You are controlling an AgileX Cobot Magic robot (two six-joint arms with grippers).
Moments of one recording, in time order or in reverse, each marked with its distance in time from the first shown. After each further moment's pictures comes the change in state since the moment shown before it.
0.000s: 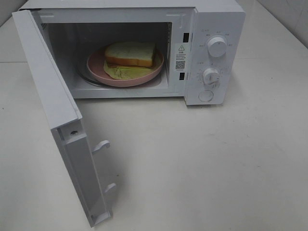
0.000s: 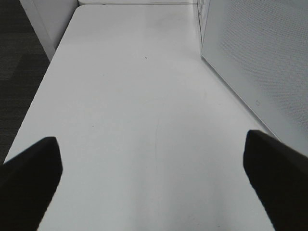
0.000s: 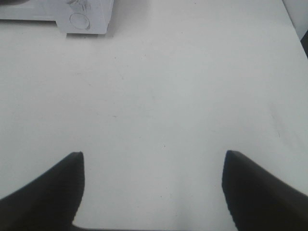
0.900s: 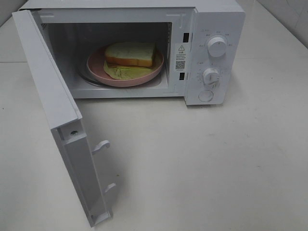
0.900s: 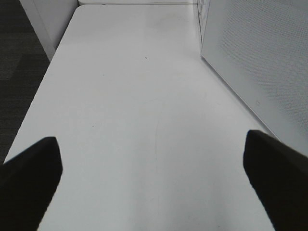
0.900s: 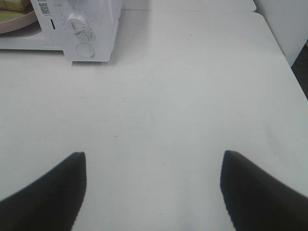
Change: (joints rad) left arm 0.000 0.000 0.000 0.000 0.000 0.000; right arm 0.000 -0.124 0.003 0.000 0.001 -0.004
